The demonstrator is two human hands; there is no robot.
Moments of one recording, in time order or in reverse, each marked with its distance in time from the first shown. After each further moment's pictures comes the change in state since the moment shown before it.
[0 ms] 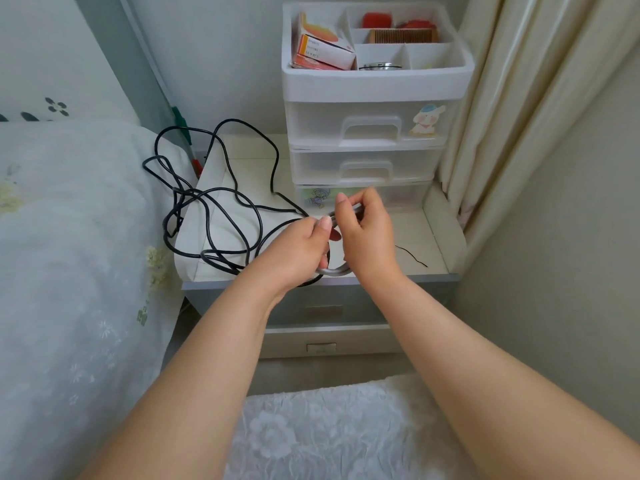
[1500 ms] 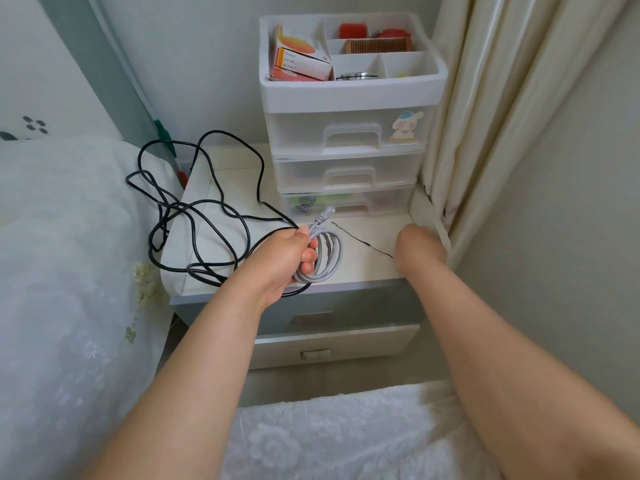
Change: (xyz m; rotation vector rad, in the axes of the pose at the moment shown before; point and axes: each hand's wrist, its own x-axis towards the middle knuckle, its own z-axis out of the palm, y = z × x) left_hand 0.016 -0.002 0.004 -0.420 -0.055 -0.214; right_hand 0.056 0.075 -0.085 -1.326 -0.137 0.407
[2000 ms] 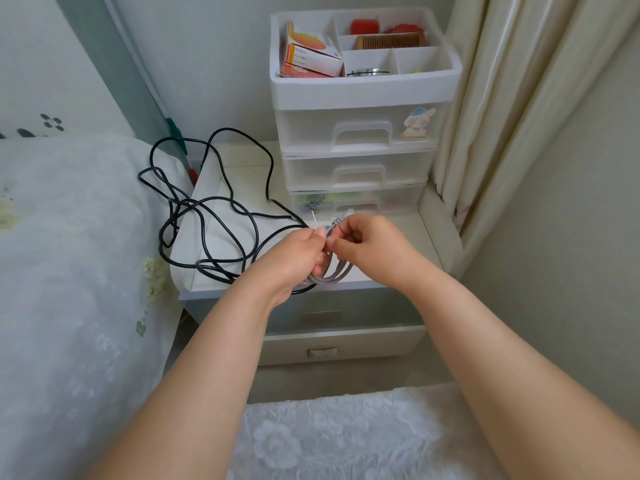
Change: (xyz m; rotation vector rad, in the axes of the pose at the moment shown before) left_hand -0.001 -0.001 0.003 0.263 -0.047 0.080; right_hand -0.081 -0.050 -0.047 0.778 -0.206 -0.551
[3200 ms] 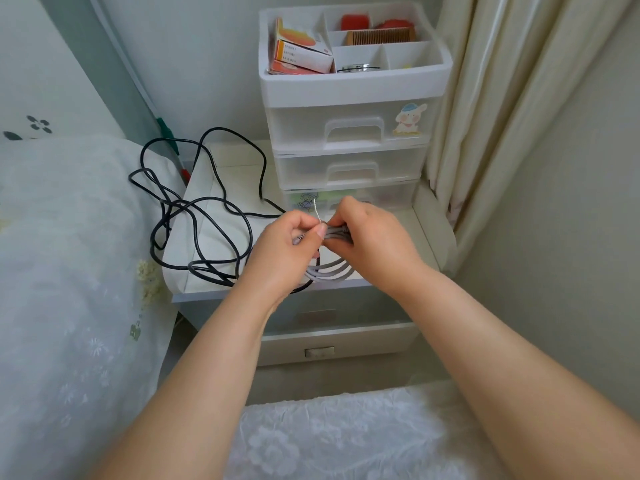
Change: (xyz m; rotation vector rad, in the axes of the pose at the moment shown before) left_hand -0.017 0.005 0.004 0.051 0.280 0.243; right_hand 0.000 0.013 0.001 -0.445 0.336 -0.478
